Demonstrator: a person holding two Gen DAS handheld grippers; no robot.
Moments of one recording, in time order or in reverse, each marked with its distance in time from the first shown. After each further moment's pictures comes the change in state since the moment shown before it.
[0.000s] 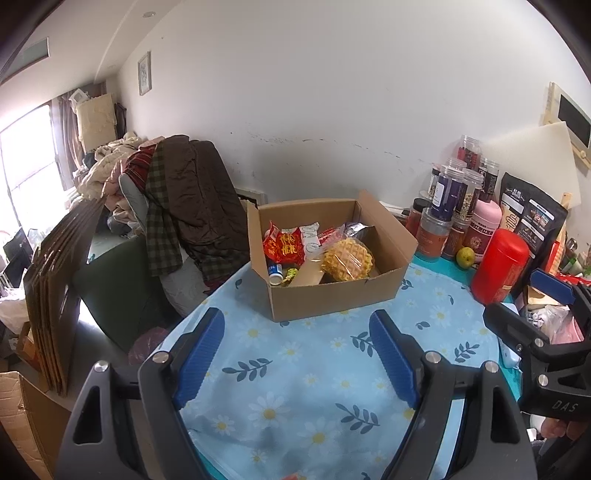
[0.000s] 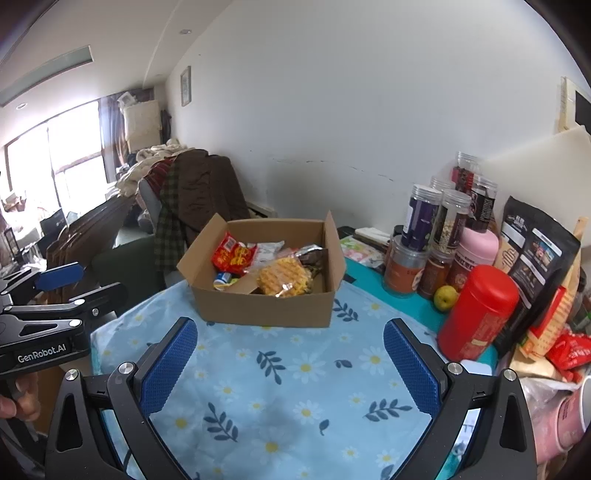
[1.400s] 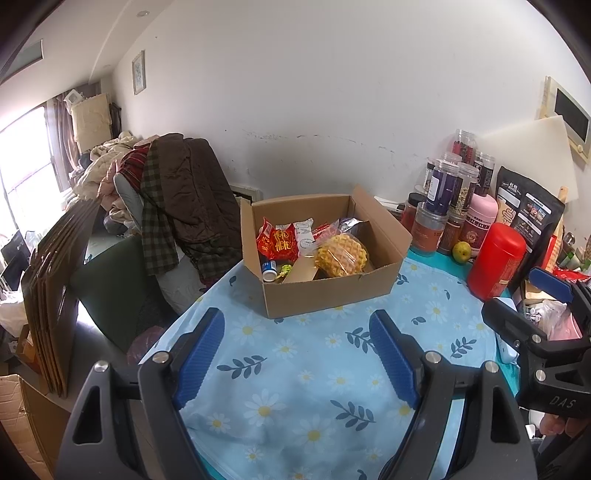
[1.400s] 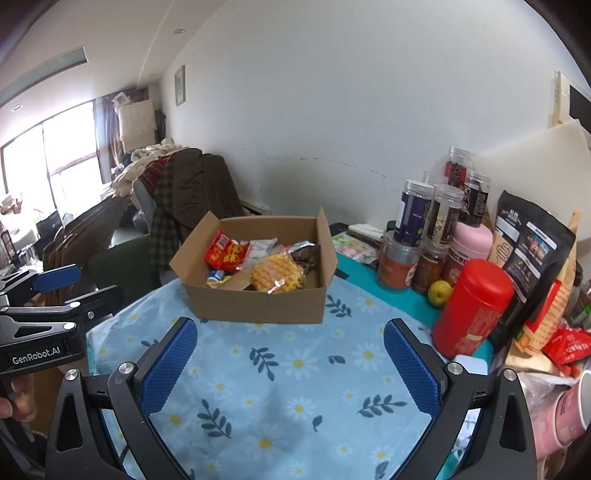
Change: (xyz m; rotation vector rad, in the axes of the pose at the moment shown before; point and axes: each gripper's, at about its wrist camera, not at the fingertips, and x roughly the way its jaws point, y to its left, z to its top) left arm 0.002 -0.003 0.000 0.019 0.013 -0.017; right arm -0.002 -0.006 -0.003 0.009 0.001 -0.013
